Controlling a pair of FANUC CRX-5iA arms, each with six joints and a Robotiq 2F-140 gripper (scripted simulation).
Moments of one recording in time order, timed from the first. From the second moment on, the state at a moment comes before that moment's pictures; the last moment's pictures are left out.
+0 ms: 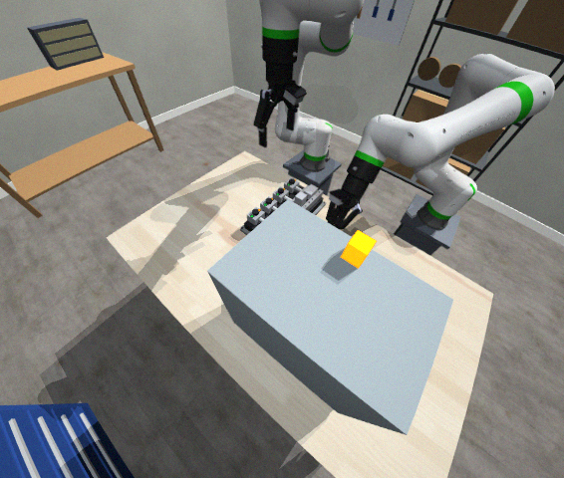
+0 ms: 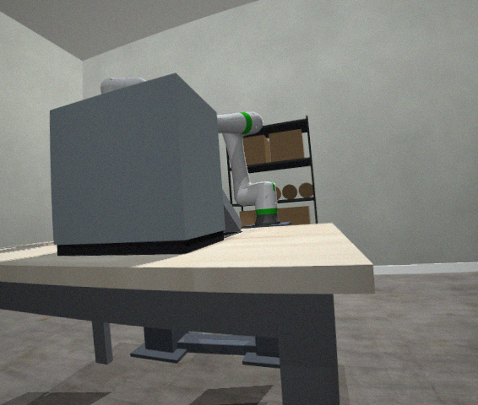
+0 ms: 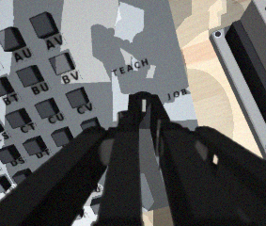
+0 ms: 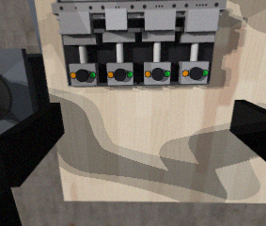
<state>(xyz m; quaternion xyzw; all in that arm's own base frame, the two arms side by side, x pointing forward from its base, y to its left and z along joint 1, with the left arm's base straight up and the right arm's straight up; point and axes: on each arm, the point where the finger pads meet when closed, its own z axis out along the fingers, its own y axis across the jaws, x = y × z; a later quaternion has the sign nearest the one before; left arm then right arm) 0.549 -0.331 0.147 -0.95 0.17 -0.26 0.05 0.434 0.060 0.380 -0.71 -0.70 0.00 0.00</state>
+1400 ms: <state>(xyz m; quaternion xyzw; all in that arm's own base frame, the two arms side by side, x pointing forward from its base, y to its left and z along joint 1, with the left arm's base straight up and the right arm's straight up) 0.549 -0.331 0.147 -0.72 0.64 -0.20 0.18 0.434 0.060 0.380 -0.71 -0.70 0.00 0.00</state>
